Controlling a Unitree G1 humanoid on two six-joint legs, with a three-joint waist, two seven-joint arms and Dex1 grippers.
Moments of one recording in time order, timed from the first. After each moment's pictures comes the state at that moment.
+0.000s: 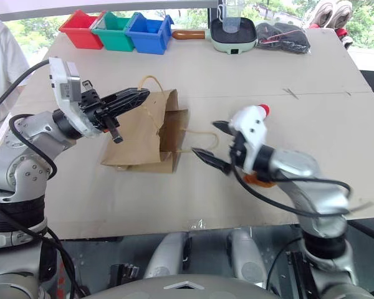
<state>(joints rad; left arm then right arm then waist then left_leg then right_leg) -0.46 0.71 0.20 -0.26 -0.75 0.56 -0.86 -0.25 -0.43 -0.06 -0.77 0.46 0.99 0.64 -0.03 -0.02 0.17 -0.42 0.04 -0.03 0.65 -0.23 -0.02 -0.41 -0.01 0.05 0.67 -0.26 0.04</state>
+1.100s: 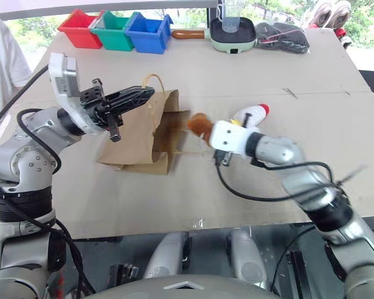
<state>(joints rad) -0.53 0.65 0.21 -0.18 -0.81 0.61 -0.96 -0.63 -0.55 0.51 -0.20 -0.15 0.28 0.65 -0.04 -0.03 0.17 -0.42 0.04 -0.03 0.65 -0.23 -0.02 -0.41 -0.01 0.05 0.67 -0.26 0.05</state>
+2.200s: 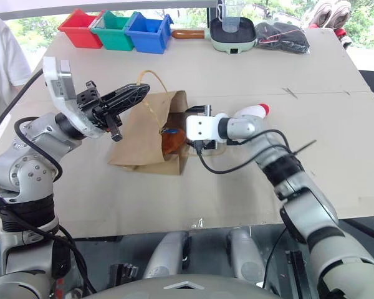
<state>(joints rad) -0.45 0.60 0.27 -0.27 -0.81 0.59 -0.81 -0.72 -0.35 0.38 0.17 -0.12 0.02 0.88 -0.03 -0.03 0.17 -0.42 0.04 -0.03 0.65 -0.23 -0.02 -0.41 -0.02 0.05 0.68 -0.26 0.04</state>
